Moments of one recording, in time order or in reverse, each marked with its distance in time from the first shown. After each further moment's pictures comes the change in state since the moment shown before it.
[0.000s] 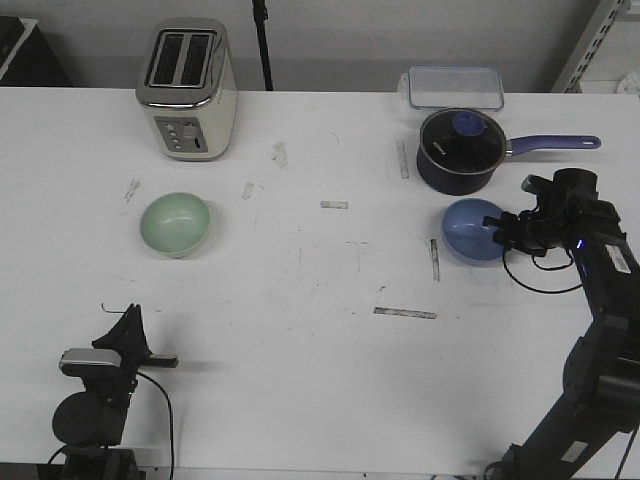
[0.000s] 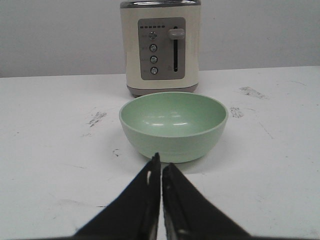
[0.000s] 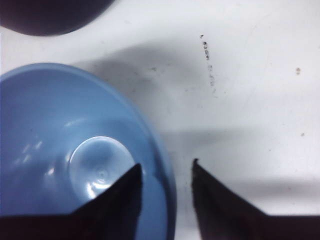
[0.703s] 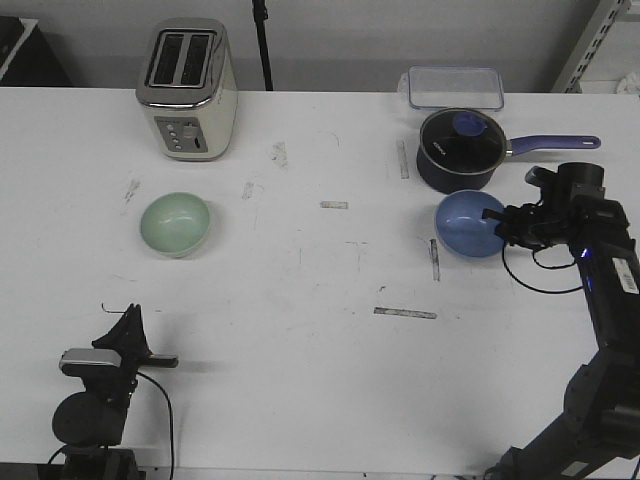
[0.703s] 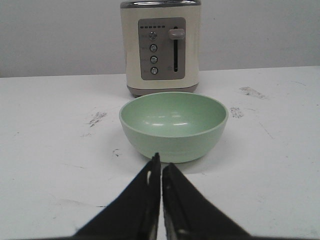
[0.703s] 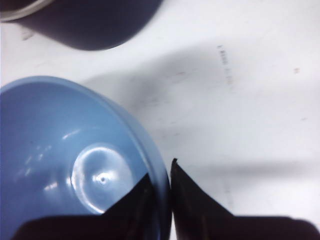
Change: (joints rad) left arm 0.000 0.000 0.000 0.000 0.000 0.000; right arm 0.044 -0.123 0.000 -0.043 -0.028 0.068
